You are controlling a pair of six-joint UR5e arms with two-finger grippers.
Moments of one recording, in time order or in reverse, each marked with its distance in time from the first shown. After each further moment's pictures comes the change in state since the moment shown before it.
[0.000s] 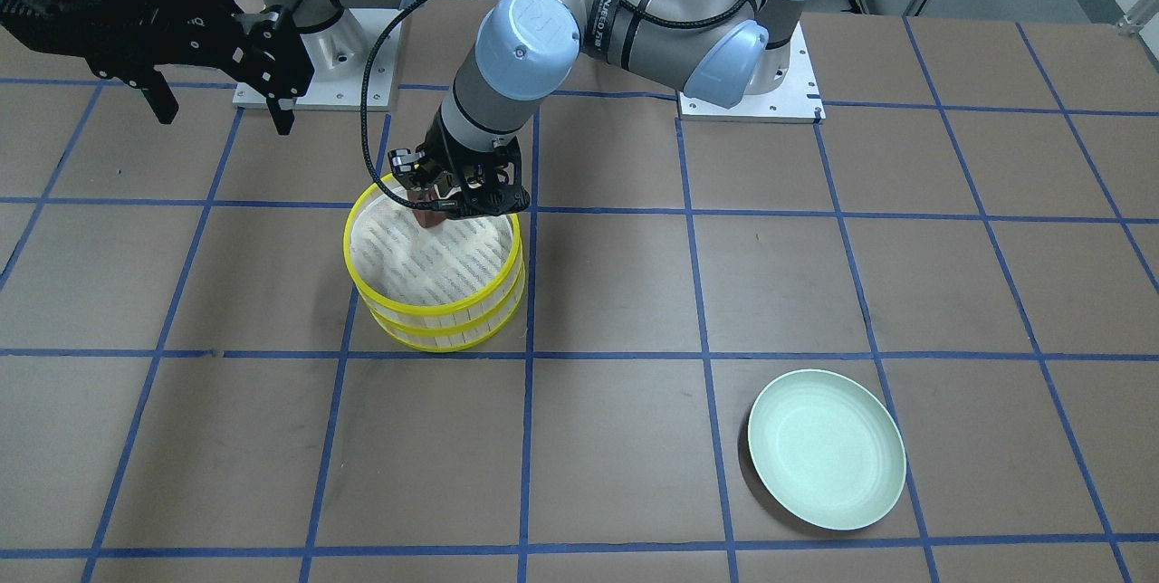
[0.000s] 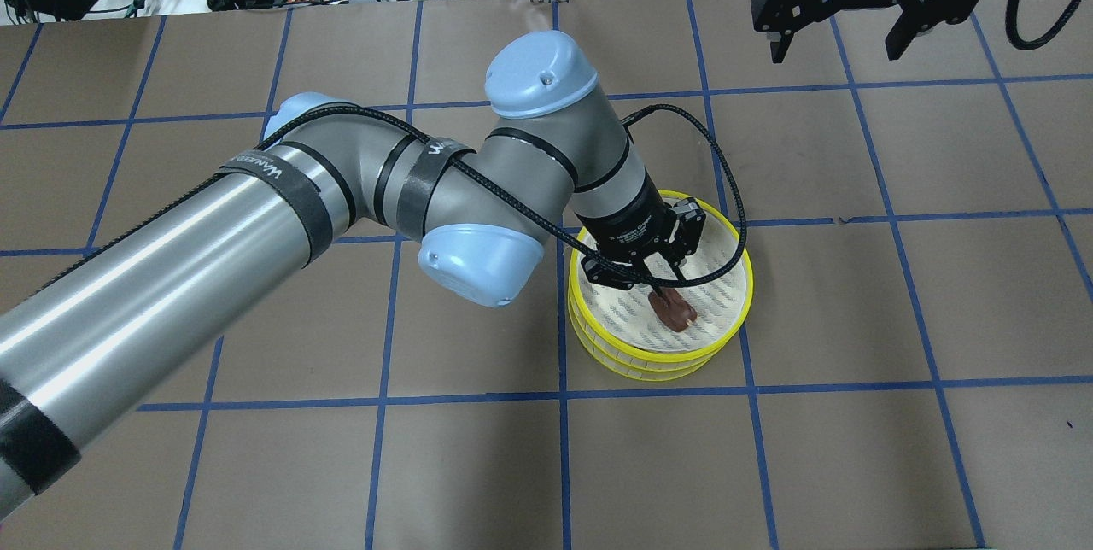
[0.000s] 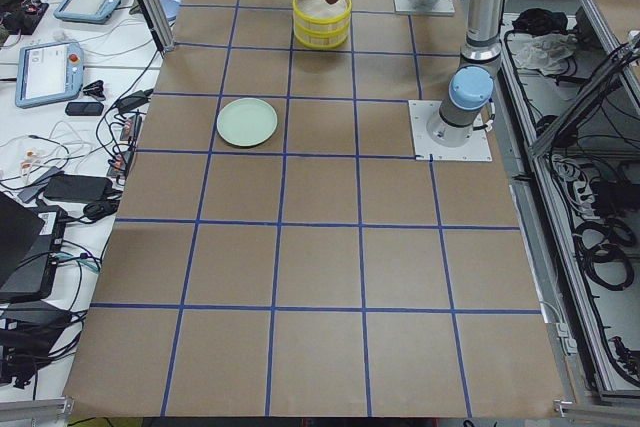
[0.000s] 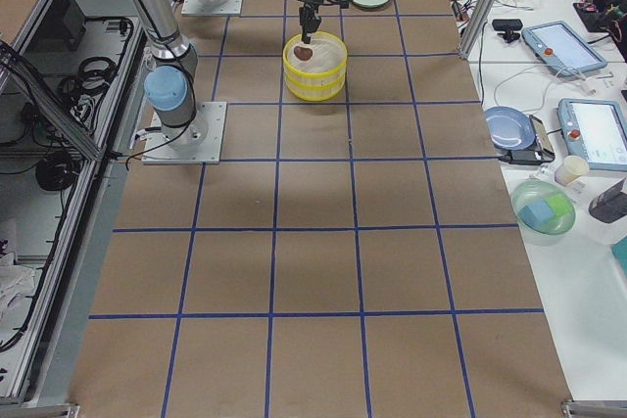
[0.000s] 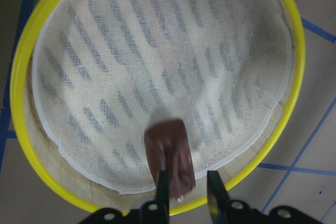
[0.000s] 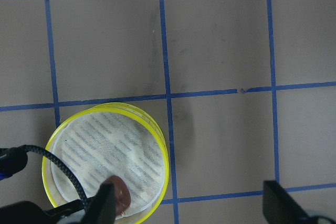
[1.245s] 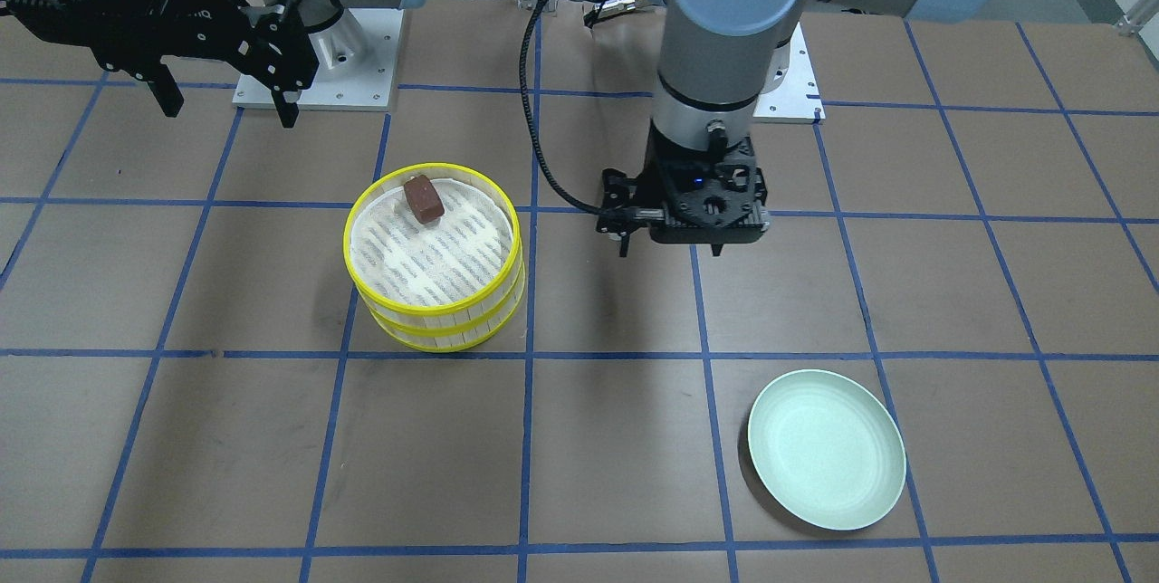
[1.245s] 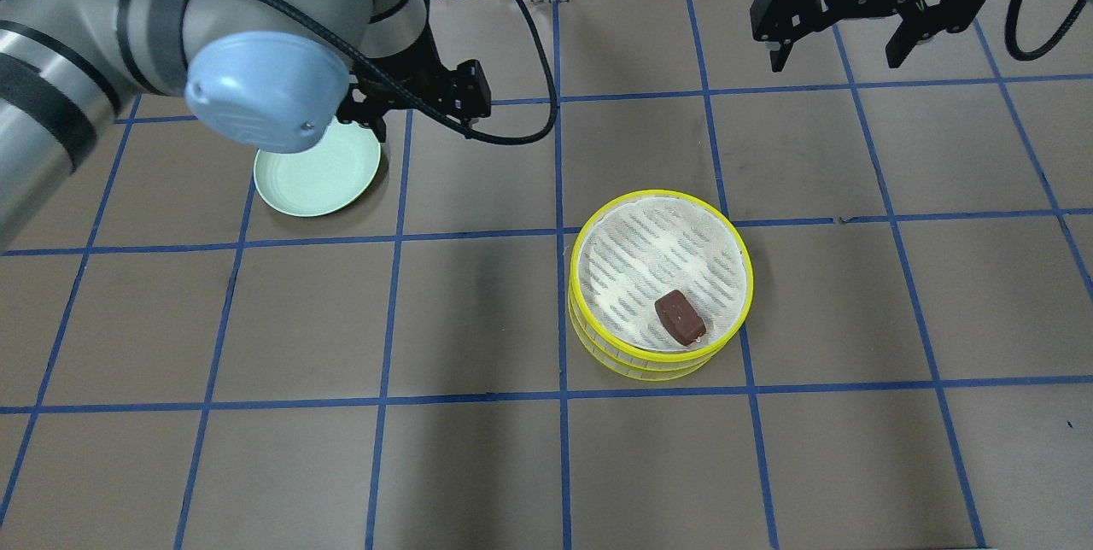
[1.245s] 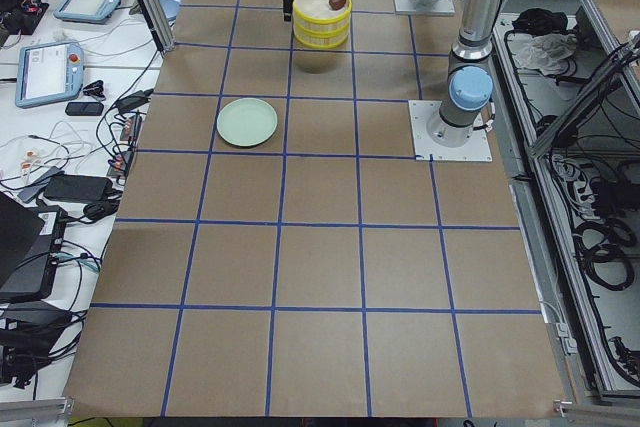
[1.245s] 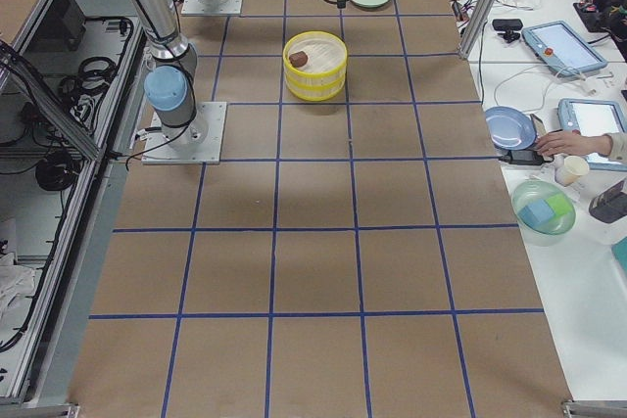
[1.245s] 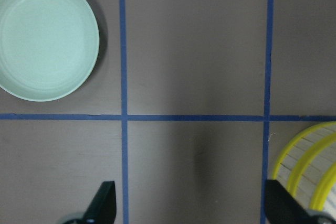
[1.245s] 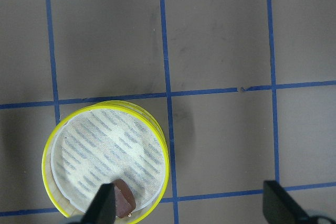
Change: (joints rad) left arm 0.302 0.139 0.174 -0.281 0.500 0.644; right arm 0.005 -0.018 0.020 0.006 -0.003 0.001
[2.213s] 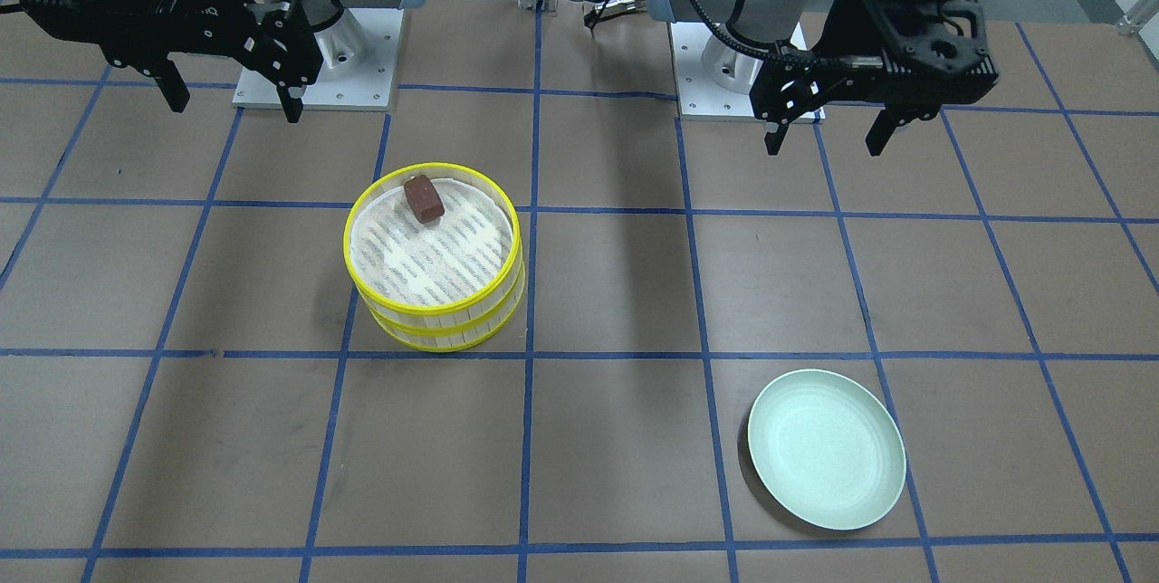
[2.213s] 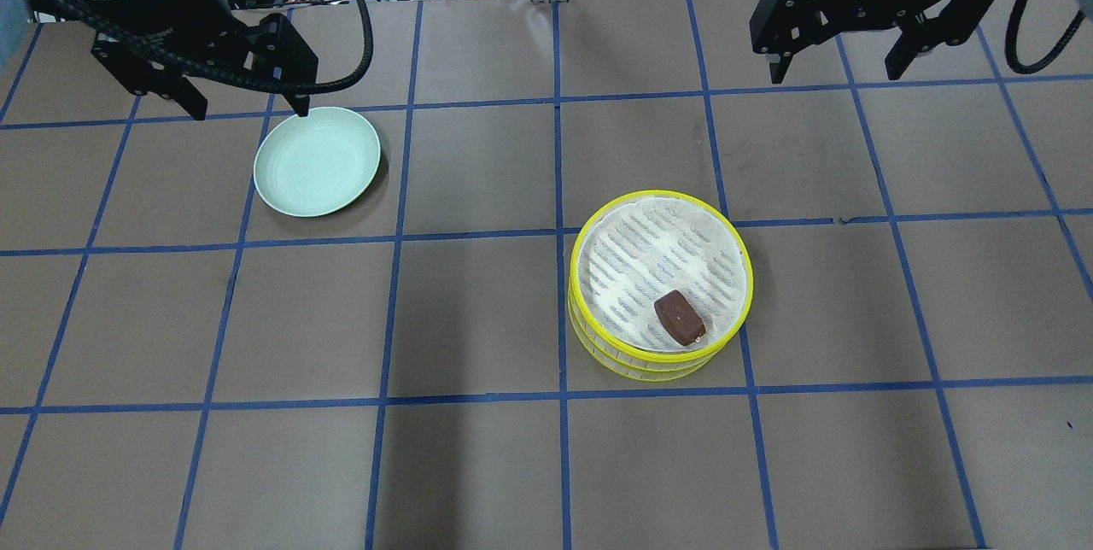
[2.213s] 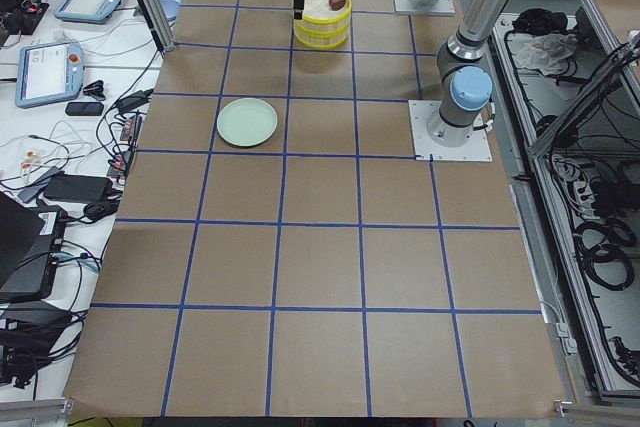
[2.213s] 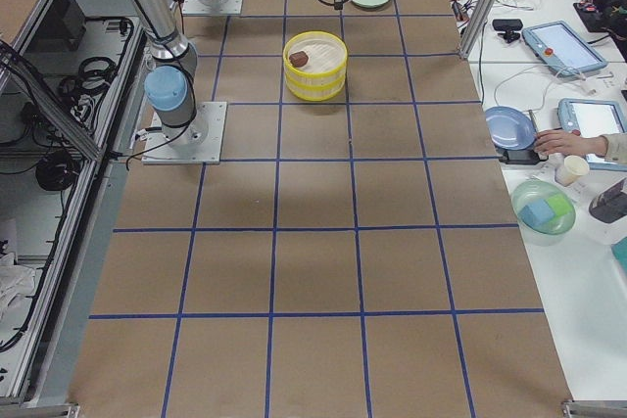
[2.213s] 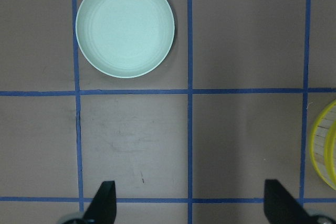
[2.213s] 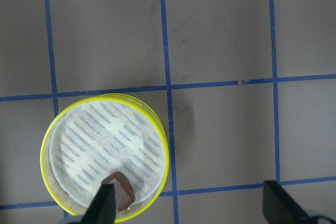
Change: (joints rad) left arm 0.206 0.201 0.042 -0.217 -0.018 0.221; right arm 0.001 -0.014 0.020 0.002 0.000 0.000
